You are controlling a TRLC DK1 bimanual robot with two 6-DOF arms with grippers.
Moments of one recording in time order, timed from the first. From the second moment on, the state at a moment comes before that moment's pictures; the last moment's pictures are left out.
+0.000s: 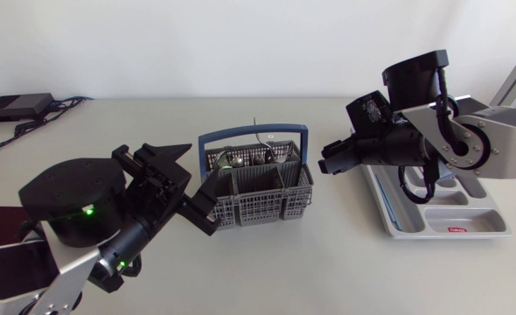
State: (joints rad) left arm -0.78 1.23 0.42 0.64 -0.38 0.45; right arm 0.37 1.40 0.89 -0.20 0.02 -0.14
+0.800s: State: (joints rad) left arm -0.77 1.39 0.48 0.65 -0.38 0.45; right arm 0.37 1.40 0.87 -0.19 0.02 -0.14
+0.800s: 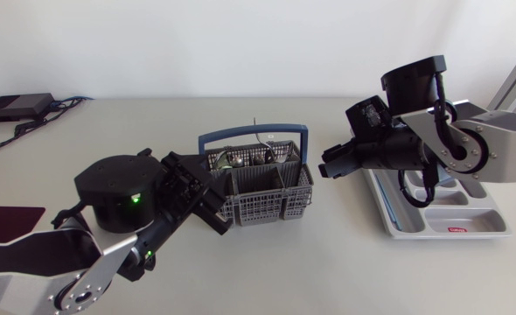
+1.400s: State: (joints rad) left arm -0.75 1.49 0.56 0.65 -0.38 0.45; right arm 0.36 1.39 0.86 -0.19 0.01 -0.14
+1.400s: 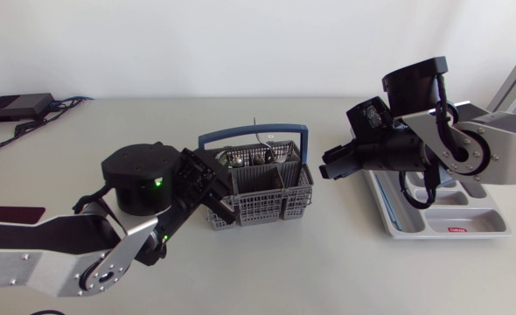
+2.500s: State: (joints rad) left arm -0.74 1.56 0.62 0.66 -0.40 0.45; right arm 0.35 1.36 0.86 -0.19 -0.02 -0.14
